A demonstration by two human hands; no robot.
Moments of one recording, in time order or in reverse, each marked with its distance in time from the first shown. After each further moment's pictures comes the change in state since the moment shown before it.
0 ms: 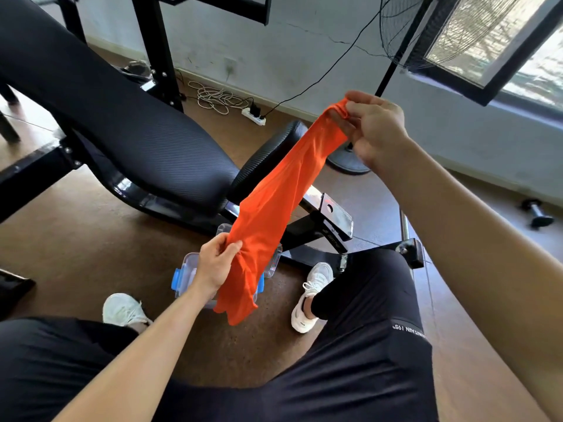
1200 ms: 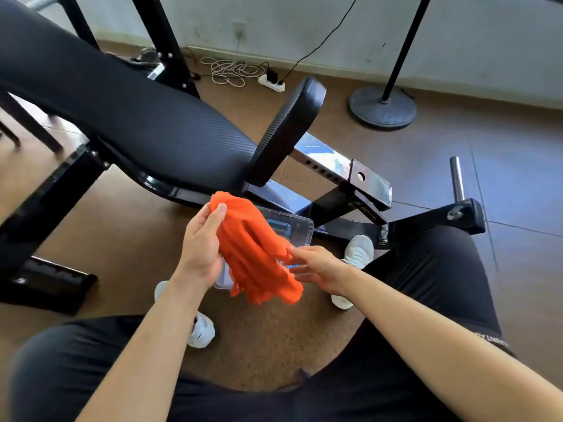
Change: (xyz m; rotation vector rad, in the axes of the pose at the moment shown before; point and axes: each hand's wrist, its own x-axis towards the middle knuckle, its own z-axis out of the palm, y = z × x) left_hand 0.005 0.055 -0.024 -0.458 0.009 -0.119; right_hand -0.081 0.283 -0.101 -0.444 -0.418 0.814
